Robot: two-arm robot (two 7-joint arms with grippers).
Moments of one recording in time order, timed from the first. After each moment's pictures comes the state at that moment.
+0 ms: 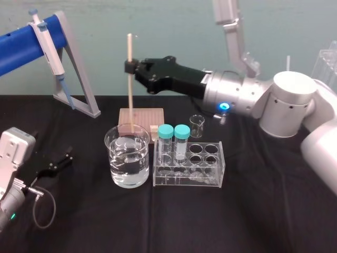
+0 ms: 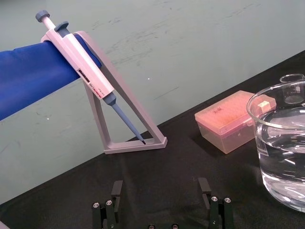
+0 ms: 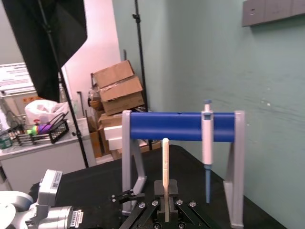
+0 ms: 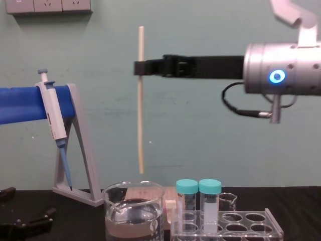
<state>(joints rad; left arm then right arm) -0.20 0.60 0.45 -1.41 -0.25 -0.12 0.03 0.77 0.36 -0.65 -1.32 0.72 0.20 0.62</state>
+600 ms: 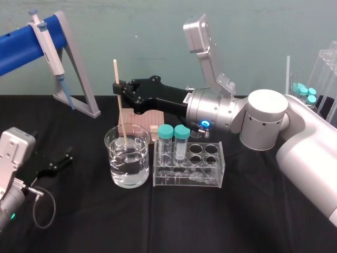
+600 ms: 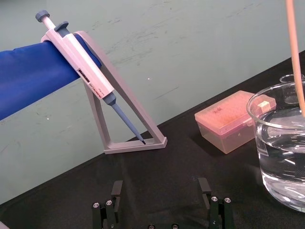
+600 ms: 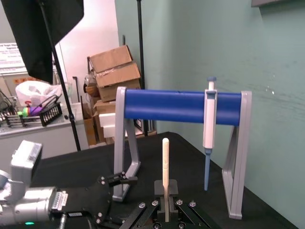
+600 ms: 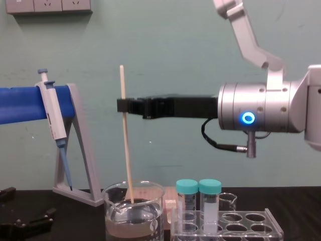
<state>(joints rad) -0.20 0.60 0.45 -1.41 -0.25 -0.12 0.03 0.78 0.28 -0.70 -1.16 0.62 0.09 0.65</state>
